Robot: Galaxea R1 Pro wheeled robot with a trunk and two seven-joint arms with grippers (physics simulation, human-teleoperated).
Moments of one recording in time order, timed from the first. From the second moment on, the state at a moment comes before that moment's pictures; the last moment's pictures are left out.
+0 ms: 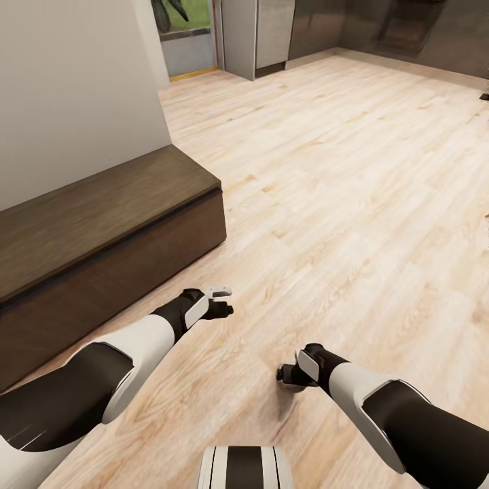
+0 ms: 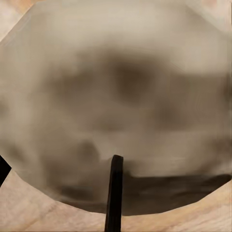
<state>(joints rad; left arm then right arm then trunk) -1.21 -0.17 -0.42 -0.14 0.57 0.50 0.09 -1.02 0.12 0.46 0.03 -0.63 0.52 -0.10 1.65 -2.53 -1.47</state>
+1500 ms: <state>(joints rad) -1.21 -0.17 -0.42 -0.09 0.57 0.50 0.09 -1.02 0.12 0.46 0.03 -0.63 0.49 -0.10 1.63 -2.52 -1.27</state>
